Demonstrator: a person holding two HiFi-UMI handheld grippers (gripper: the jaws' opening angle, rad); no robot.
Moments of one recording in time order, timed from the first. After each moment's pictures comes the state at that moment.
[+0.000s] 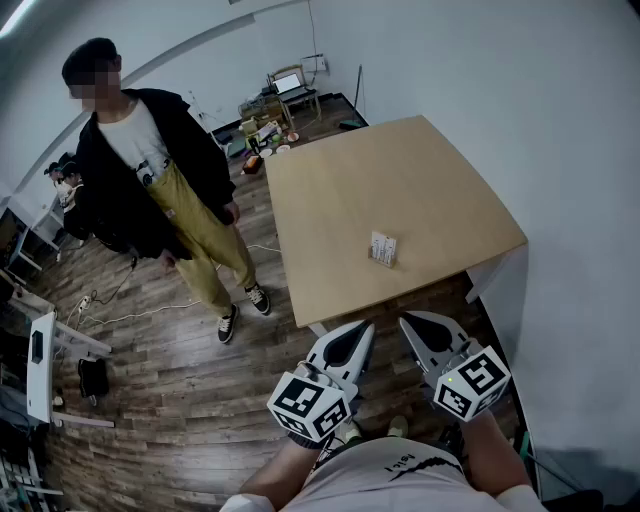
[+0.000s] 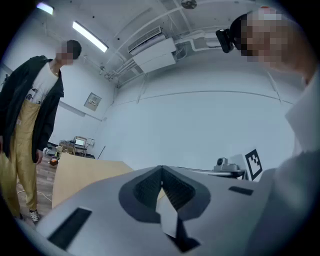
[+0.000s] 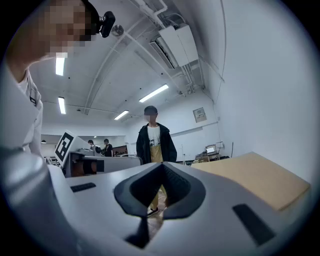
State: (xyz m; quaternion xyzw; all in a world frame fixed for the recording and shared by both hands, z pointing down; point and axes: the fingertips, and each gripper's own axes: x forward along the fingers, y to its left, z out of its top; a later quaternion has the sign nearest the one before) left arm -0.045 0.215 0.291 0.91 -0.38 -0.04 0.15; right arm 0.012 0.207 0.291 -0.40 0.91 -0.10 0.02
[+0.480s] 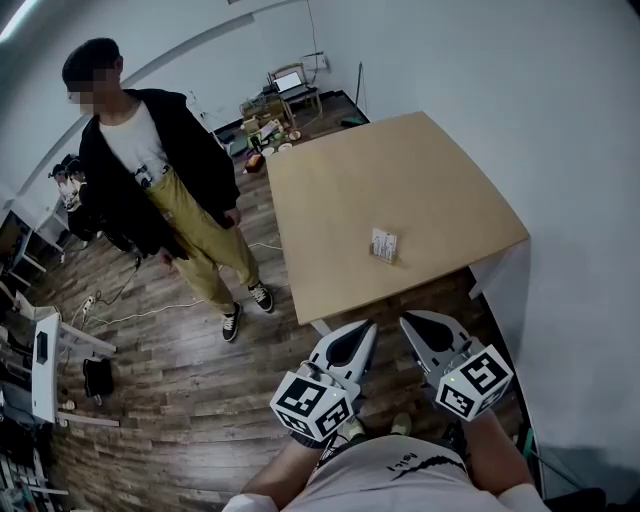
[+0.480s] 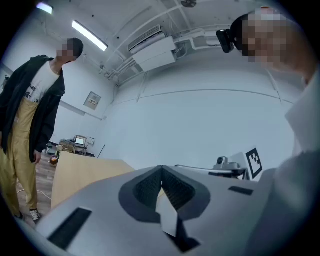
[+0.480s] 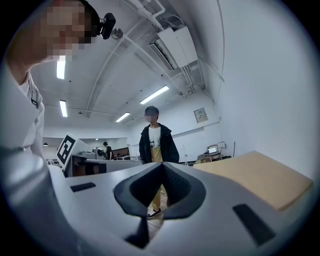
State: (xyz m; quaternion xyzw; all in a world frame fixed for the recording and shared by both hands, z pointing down) left arm -0.034 0.224 0.292 0.91 -0.38 -0.04 0.15; right arm 0.019 0.218 0.287 -0.39 0.91 -0.11 0.03
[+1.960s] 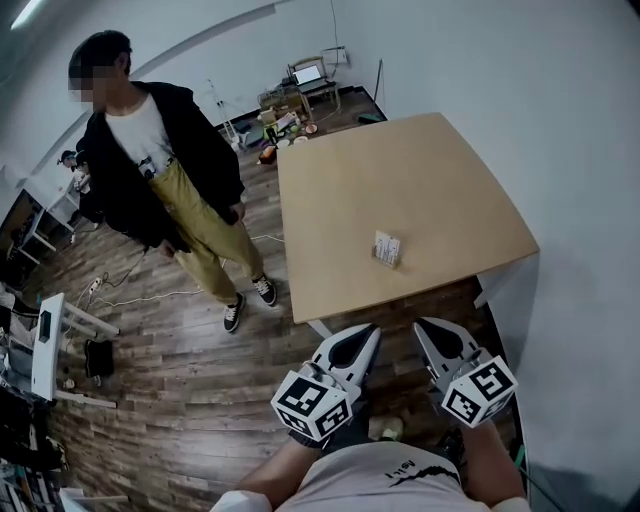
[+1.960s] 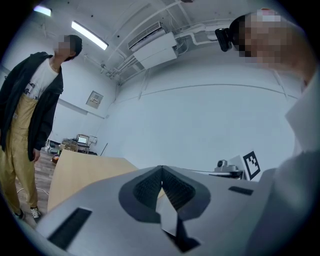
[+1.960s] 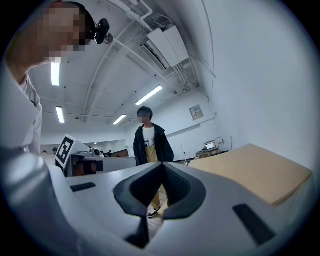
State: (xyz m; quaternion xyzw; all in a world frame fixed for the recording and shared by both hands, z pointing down) left arm -0.003 0.209 0.332 0.91 -0.39 -0.02 0.15; right arm 0.069 0.199 0.338 -0.39 0.91 -0.14 0.04
